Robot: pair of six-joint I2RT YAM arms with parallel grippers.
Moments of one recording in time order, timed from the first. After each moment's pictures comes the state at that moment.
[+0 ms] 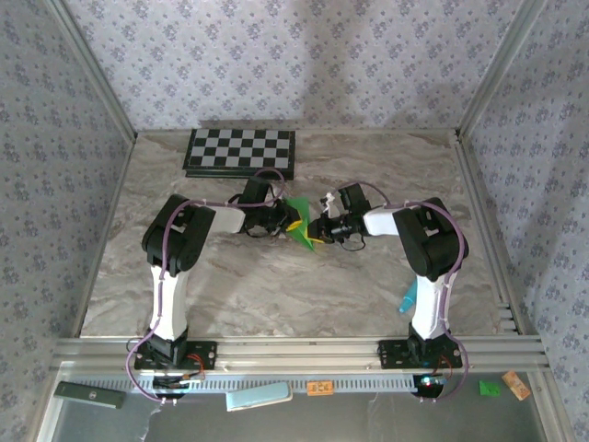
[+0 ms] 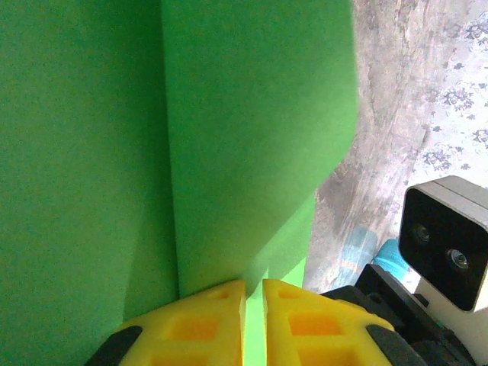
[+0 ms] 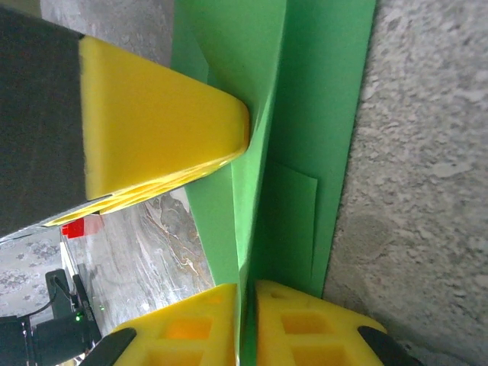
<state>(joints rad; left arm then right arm) -0.51 2.07 1.12 0.17 0.64 -1.08 0.40 1.96 0.99 0.00 -0.77 0.52</state>
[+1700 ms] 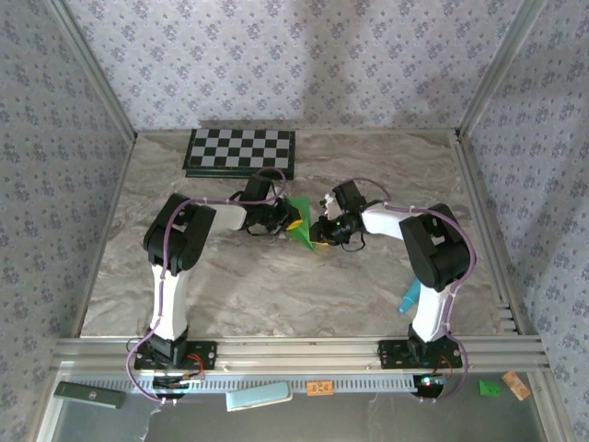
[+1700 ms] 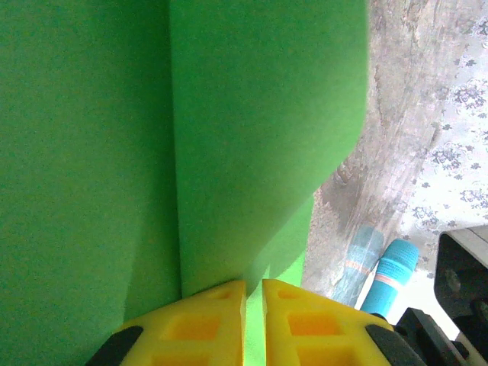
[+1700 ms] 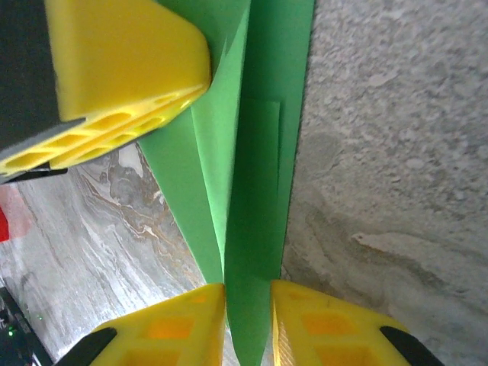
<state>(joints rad) -0.51 2.08 1.16 0.11 0.64 -1.05 0.46 1.87 1.04 -0.27 -0.56 0.46</state>
